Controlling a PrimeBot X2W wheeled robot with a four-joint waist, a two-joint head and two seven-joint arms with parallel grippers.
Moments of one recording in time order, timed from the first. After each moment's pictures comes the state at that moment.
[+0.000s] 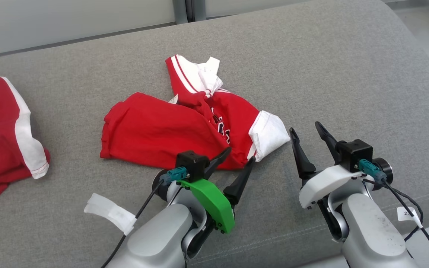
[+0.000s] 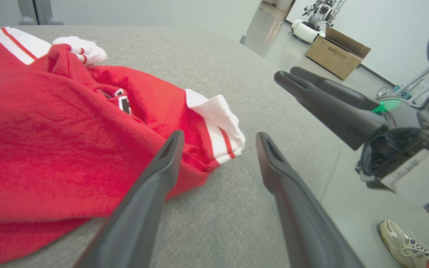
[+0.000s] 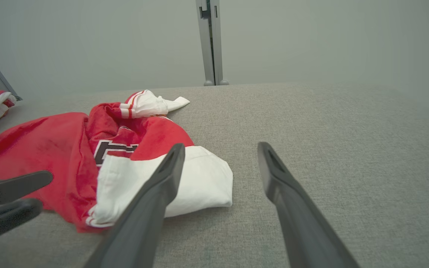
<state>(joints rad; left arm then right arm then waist) -0.61 0.05 -0.97 0.68 -0.84 -0.11 -0.25 -0.39 -0.06 0.20 0.50 0.18 0.13 -0.26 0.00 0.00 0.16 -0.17</state>
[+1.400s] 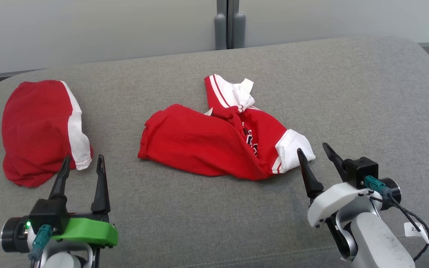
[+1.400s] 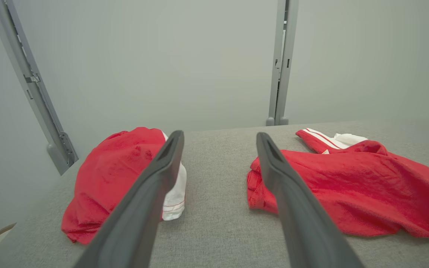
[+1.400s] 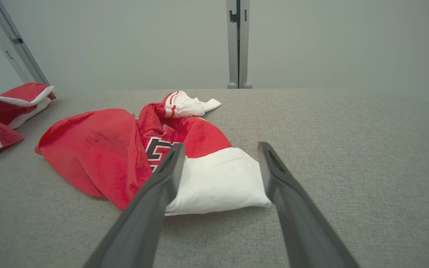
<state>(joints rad) -0.11 0.23 -0.21 0.18 -0.30 0.12 -0.26 -0.27 -0.08 0.17 0.43 0.18 0.13 -0.19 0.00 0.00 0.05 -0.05</state>
